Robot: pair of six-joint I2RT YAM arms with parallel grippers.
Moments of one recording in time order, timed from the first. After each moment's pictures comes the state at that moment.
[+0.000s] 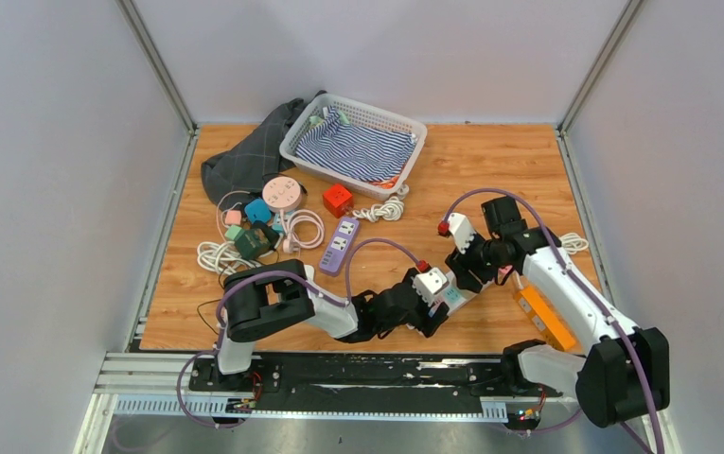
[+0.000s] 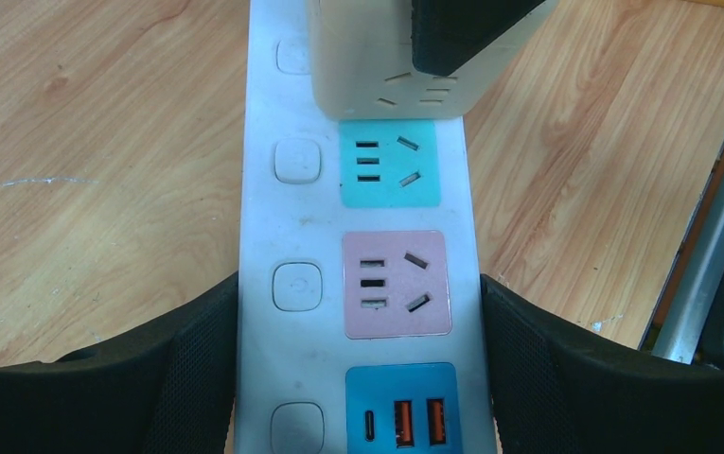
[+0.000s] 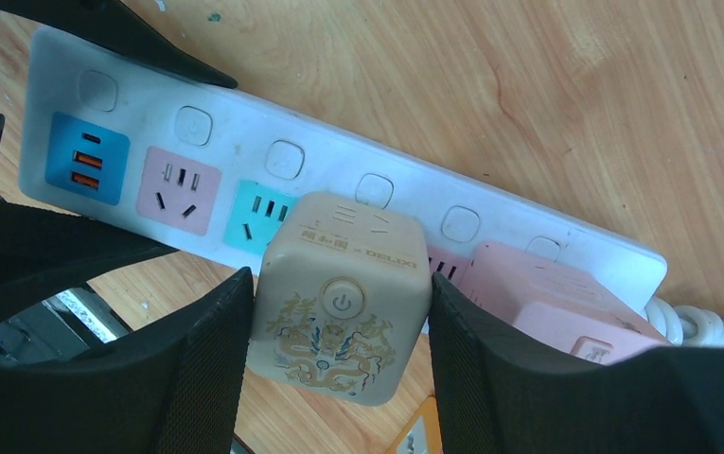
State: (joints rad) left arm -1.27 1.94 0.79 0.76 -0.22 -0.23; right arm 0.29 1.12 0.81 -0.82 -0.34 -0.65
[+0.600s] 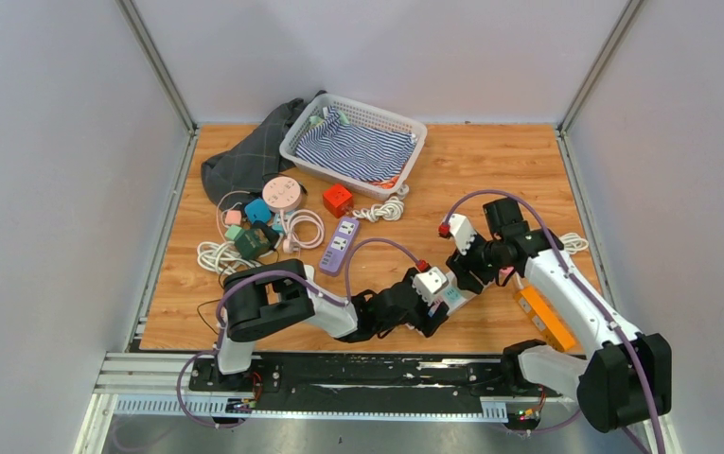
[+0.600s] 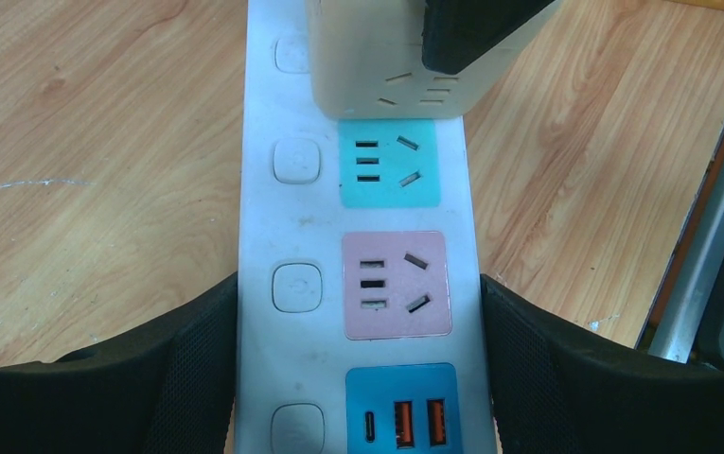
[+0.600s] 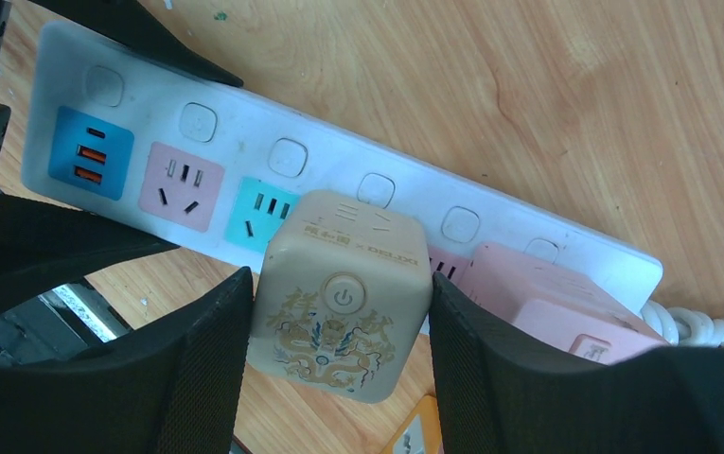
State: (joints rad) left arm -1.27 1.94 0.79 0.76 -0.21 -0.24; right arm 0.29 1.11 0.80 -0.82 -0.34 -0.66
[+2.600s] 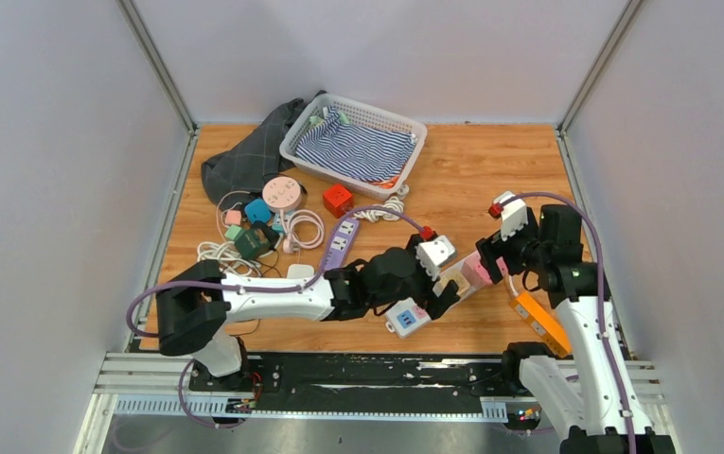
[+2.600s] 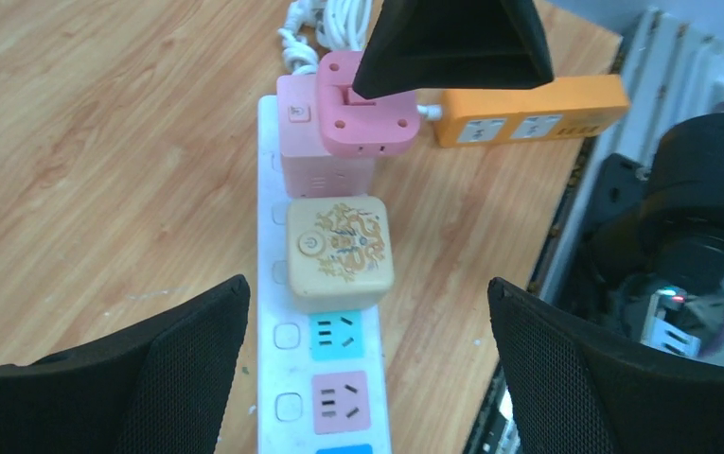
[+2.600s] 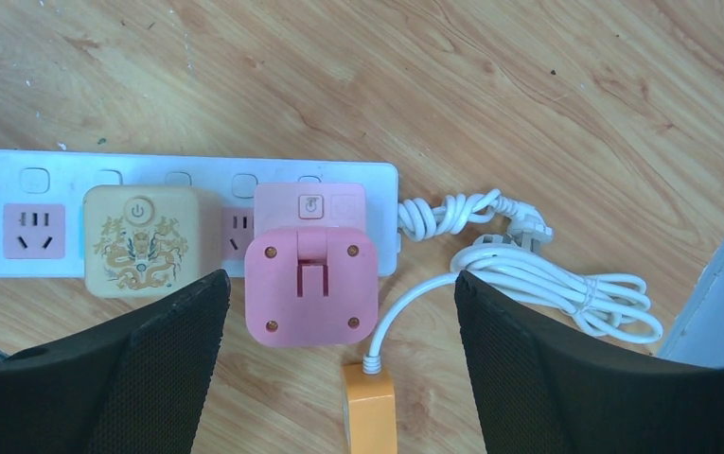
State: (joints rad) left arm -1.24 1.55 0.93 0.33 -0.09 -0.18; right arm 0.02 0.77 0.80 -0.76 -0.34 -0.52
